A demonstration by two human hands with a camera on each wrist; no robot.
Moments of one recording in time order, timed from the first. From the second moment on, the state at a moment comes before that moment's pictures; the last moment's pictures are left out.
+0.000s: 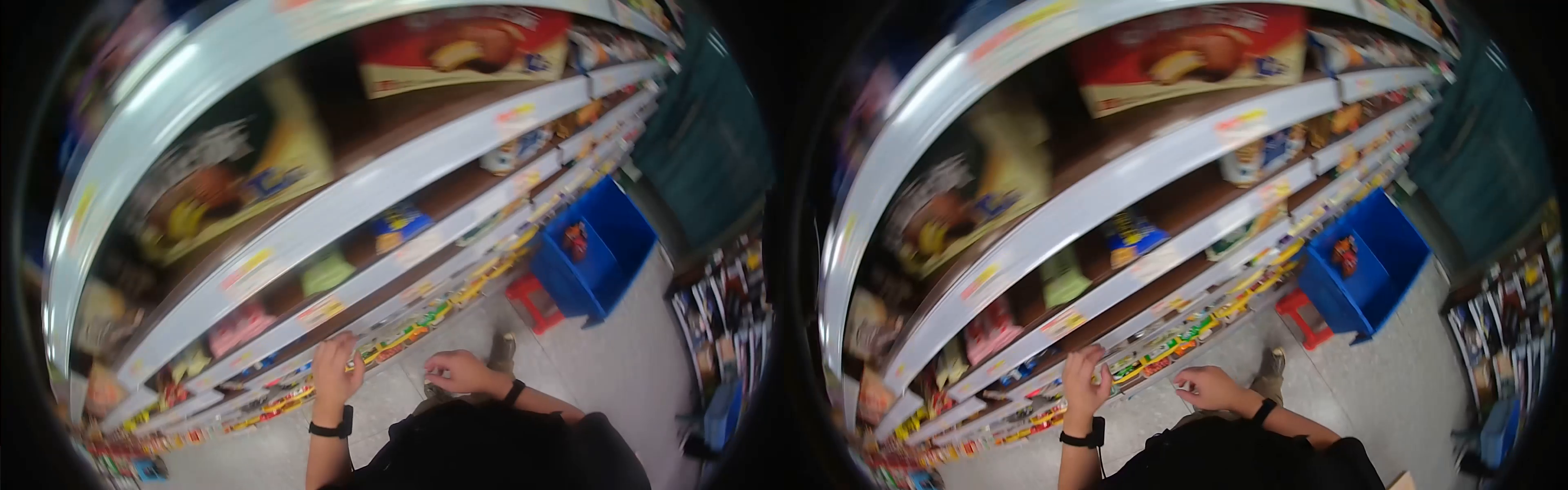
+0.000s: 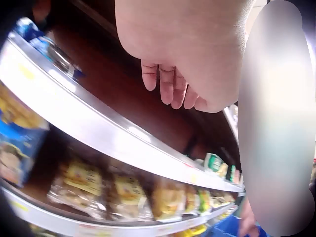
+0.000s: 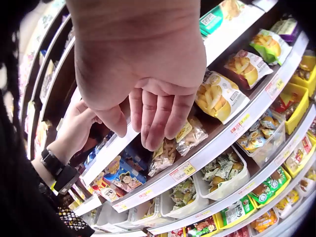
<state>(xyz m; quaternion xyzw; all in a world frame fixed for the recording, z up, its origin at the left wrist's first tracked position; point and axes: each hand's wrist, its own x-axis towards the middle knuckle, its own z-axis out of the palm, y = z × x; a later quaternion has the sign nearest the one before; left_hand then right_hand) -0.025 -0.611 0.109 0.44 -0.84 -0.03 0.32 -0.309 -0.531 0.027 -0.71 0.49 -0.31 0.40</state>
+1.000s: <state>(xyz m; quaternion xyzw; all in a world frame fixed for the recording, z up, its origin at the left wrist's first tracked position) -0.498 -0.749 0.120 0.57 -0.72 0.22 0.34 -0.914 -0.695 -0.226 -0.69 0.69 -0.05 0.22</state>
